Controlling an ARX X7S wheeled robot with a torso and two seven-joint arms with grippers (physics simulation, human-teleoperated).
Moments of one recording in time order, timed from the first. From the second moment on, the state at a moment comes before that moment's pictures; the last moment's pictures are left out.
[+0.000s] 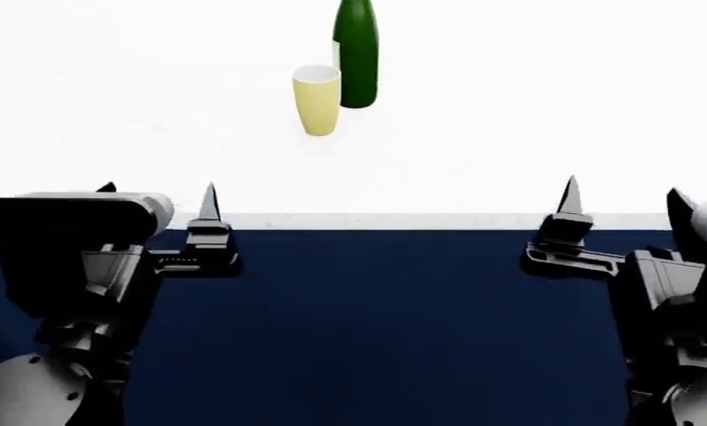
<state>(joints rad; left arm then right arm) -0.48 -0.36 -0.12 0.89 -0.86 -1.19 -0.57 0.40 0.53 0.15 -0.90 0.99 1.00 0.80</state>
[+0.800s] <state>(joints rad) -1.28 -0.77 0.25 0.64 -1.42 -1.53 -1.00 1.27 0.97 -0.38 -0.69 1.78 1.10 1.49</state>
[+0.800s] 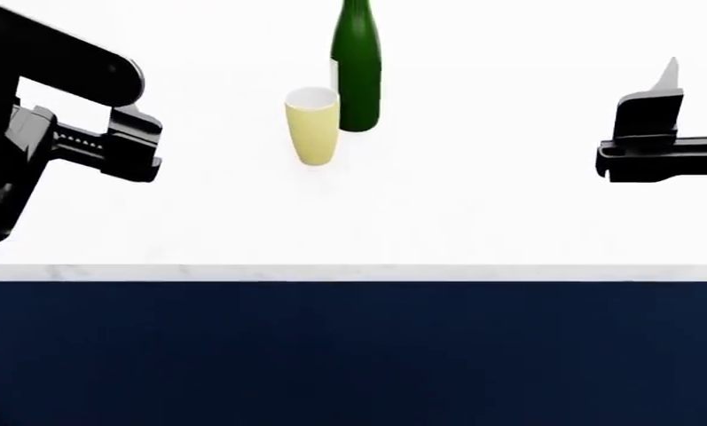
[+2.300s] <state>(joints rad) -1.37 -0.92 0.37 0.62 -1.59 -1.42 -1.08 1.21 0.99 -0.42 -0.69 1.73 1.01 1.45</state>
